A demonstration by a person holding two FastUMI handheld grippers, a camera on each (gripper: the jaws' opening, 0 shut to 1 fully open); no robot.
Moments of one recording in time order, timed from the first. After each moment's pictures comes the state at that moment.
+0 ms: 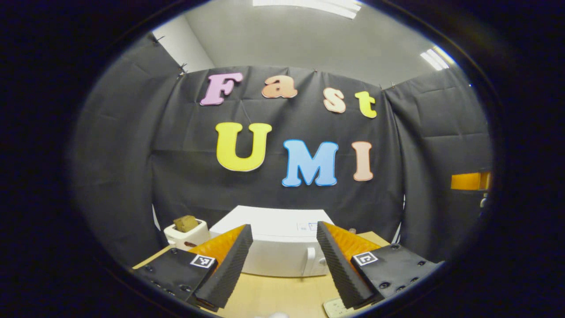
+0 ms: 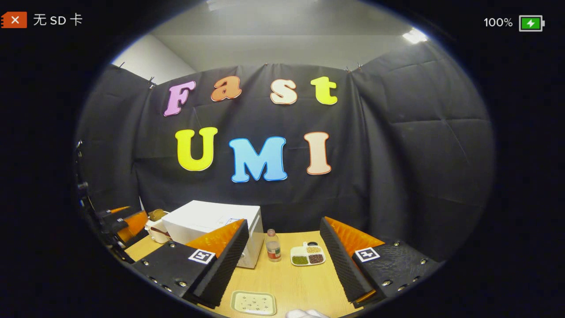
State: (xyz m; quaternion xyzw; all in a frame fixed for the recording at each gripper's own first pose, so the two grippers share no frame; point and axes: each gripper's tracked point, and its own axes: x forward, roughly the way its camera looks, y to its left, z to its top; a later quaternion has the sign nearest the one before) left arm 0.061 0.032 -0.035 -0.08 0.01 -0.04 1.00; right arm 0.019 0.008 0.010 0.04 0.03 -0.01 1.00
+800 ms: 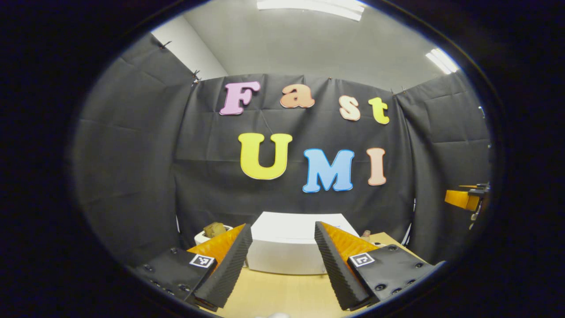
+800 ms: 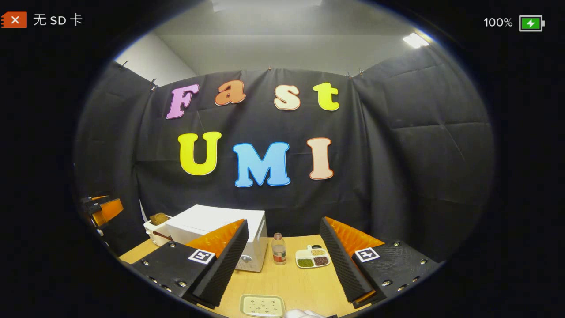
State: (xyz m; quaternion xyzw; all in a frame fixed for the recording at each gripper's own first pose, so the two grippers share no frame) left arm 0.022 0.097 -0.013 -0.07 0.01 -0.01 1.00; right arm 0.010 0.042 0.017 0.05 0.01 -0.02 1.00
